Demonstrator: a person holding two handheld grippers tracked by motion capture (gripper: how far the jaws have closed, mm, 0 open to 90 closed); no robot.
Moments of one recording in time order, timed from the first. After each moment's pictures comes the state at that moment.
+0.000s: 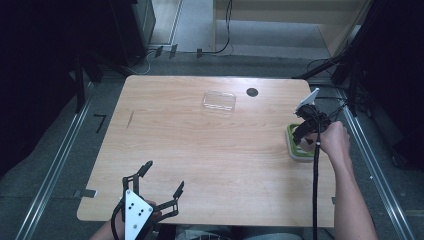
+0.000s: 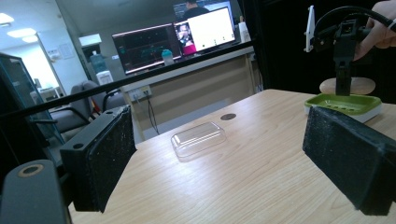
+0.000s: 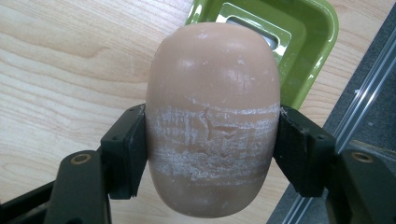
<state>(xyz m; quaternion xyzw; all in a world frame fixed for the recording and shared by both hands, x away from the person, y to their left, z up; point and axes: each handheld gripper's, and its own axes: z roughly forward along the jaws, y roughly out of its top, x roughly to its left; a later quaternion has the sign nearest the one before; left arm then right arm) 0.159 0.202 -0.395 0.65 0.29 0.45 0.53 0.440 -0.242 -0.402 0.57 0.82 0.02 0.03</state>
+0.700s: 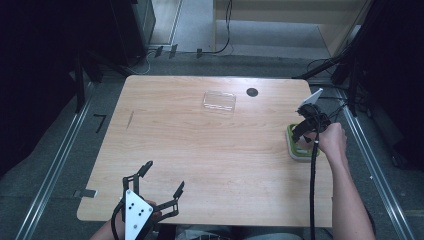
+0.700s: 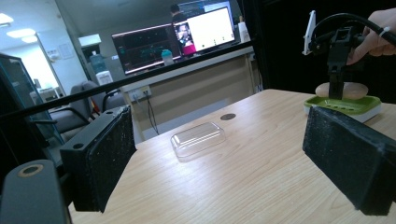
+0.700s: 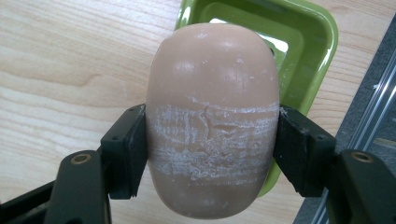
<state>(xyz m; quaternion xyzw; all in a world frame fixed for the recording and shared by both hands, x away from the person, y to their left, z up) 0.159 0.202 -0.395 0.65 0.29 0.45 0.53 0.450 -0.251 -0.415 0.61 0.79 0.05 0.02</state>
